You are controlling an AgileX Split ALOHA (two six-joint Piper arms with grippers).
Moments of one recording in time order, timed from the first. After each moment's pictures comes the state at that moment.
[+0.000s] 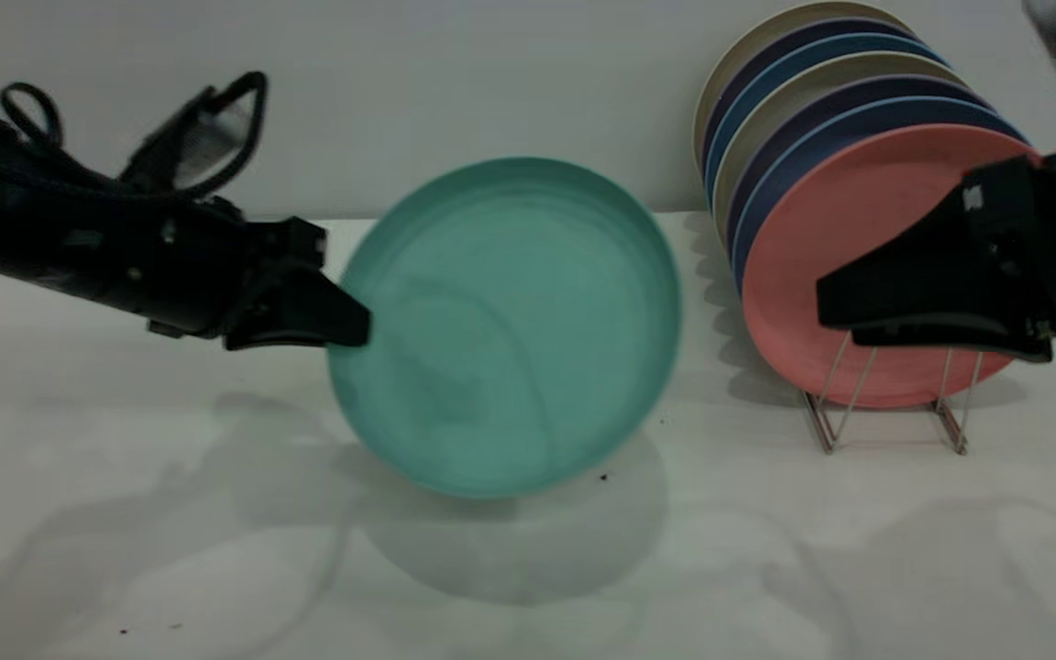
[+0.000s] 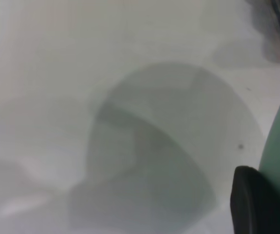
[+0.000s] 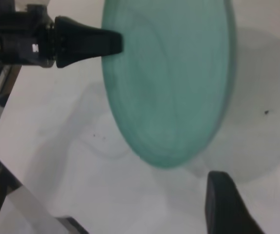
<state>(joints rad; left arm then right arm) -0.13 2.05 -0.92 -1.70 0.49 1.60 0.03 1.72 -0.55 1.77 0.81 -1.74</state>
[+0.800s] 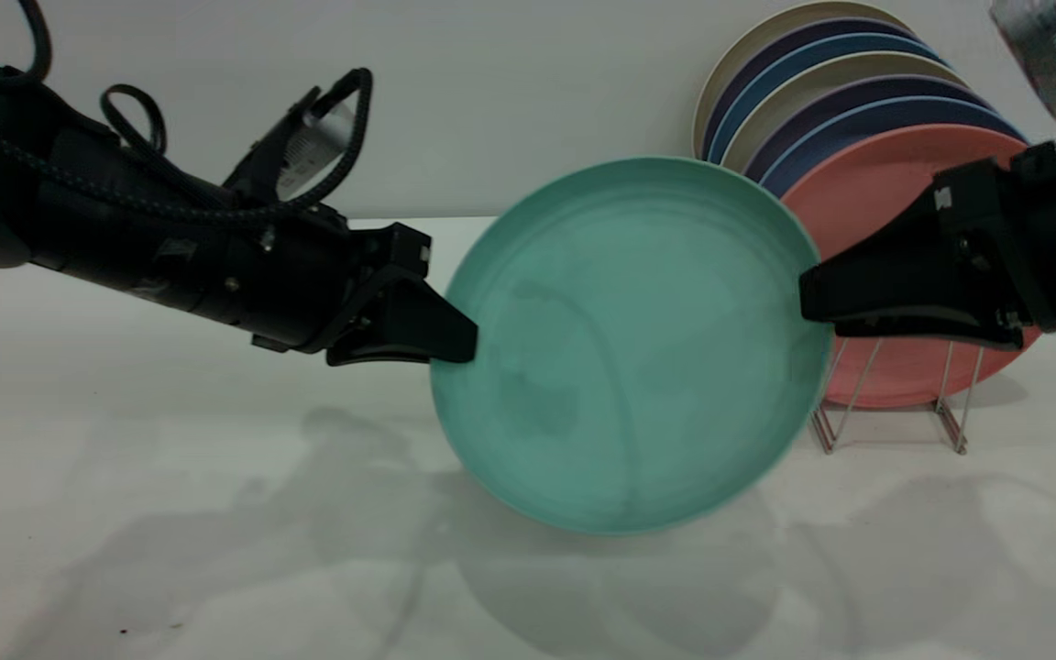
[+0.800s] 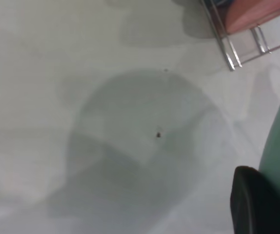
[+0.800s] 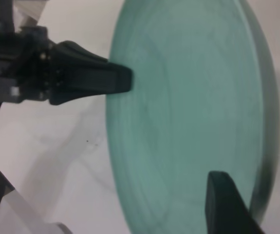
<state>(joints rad) -0.27 2.05 -0.92 -1.75 0.54 1.57 0.03 1.78 -0.61 1.77 0.81 -1.75</state>
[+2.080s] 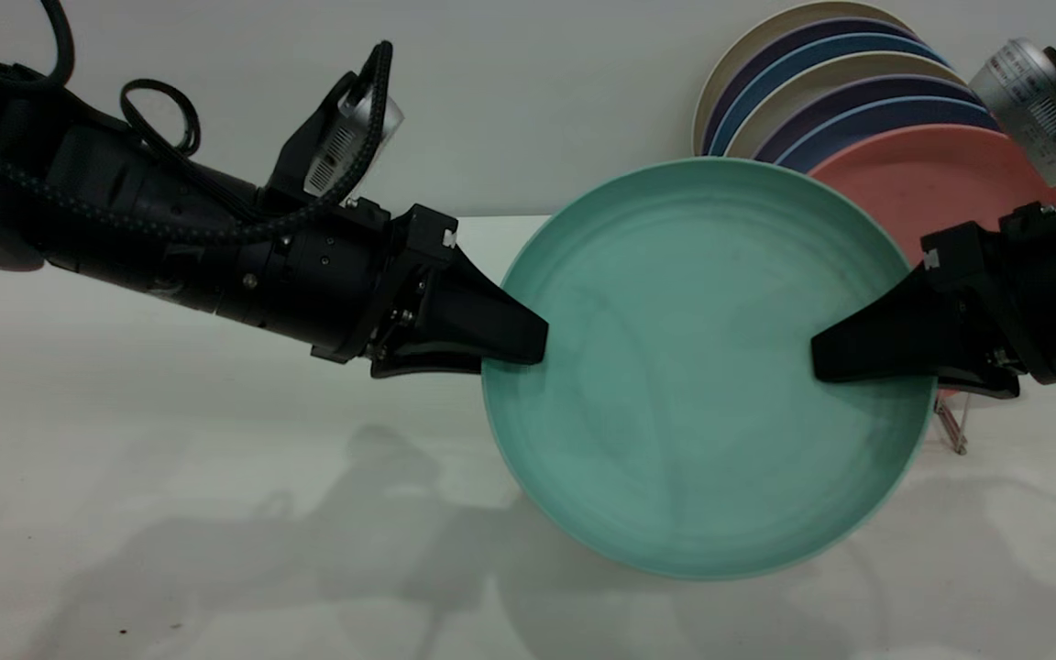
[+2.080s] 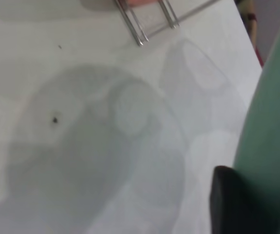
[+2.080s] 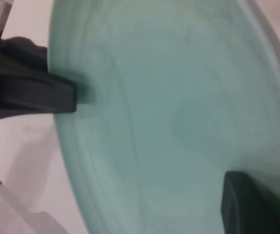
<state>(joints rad) -0.30 2.05 -0.92 -1.68 0.74 1.51 0.03 1.84 -0.61 1.76 0.78 -1.75</state>
